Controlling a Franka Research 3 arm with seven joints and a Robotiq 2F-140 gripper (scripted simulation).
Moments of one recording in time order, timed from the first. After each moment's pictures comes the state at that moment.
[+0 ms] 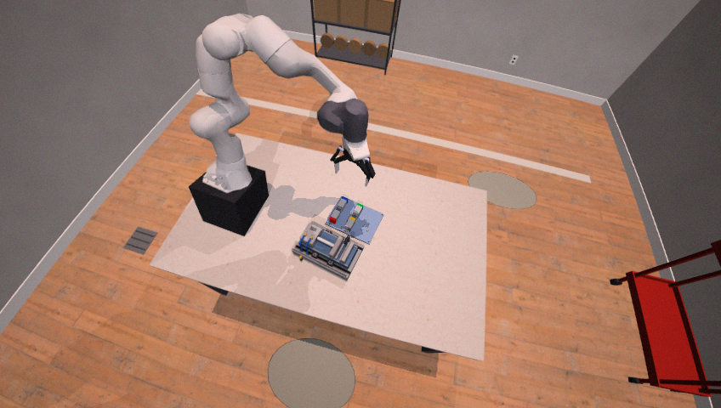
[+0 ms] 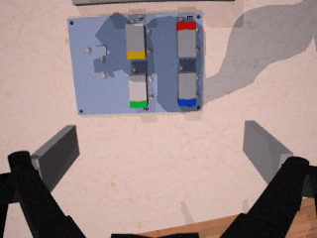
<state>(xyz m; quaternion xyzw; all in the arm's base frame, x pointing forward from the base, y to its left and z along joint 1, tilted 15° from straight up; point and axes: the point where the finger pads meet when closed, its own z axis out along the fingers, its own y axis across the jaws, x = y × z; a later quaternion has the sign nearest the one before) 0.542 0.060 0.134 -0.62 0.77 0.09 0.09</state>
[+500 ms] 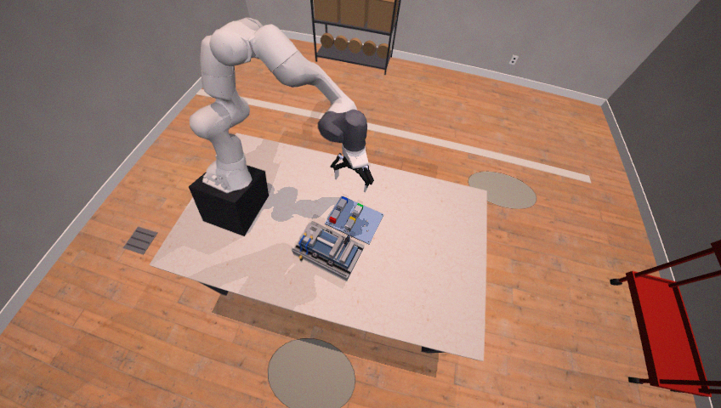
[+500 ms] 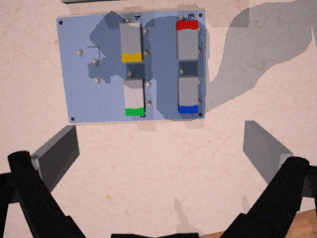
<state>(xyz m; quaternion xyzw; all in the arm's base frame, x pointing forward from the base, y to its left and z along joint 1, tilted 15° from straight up) 0.542 0.069 0.091 -0.62 0.77 0.10 0.09</state>
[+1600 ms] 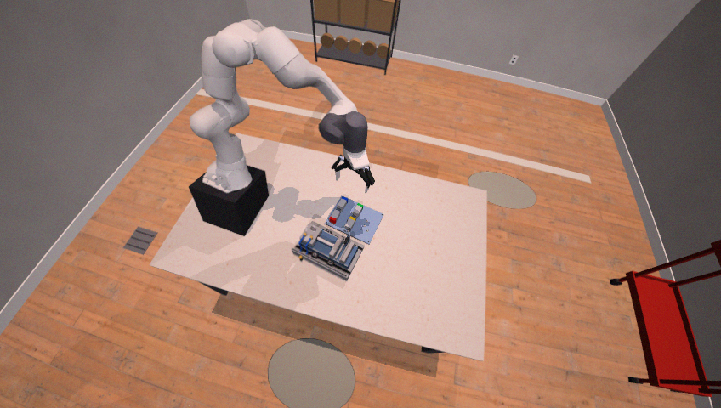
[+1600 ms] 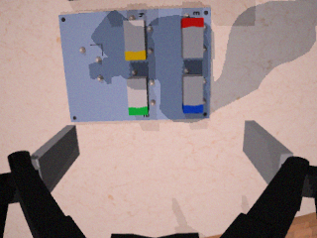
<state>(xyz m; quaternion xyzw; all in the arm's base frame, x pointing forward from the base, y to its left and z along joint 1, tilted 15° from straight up) 0.547 0.072 0.083 -0.62 0.77 0.09 0.09</state>
